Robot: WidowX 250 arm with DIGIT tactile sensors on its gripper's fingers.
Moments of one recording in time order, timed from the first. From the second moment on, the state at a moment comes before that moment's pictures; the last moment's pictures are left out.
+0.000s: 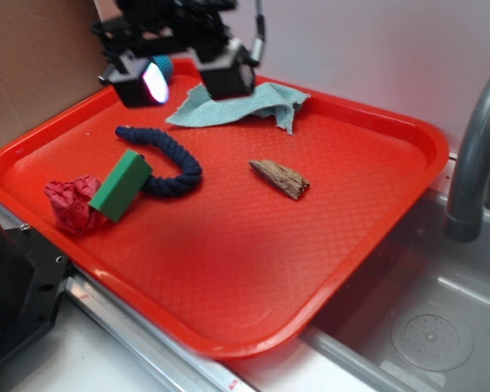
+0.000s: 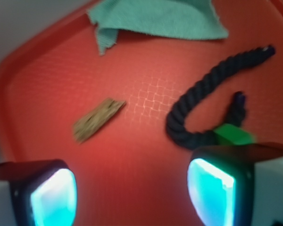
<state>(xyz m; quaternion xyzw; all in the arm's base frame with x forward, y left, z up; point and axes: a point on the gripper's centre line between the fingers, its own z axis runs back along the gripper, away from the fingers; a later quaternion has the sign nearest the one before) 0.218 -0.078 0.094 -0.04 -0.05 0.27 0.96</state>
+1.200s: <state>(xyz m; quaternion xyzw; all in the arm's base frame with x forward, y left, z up) 0.261 -0.096 0.038 -0.05 -0.05 0.34 0.94</state>
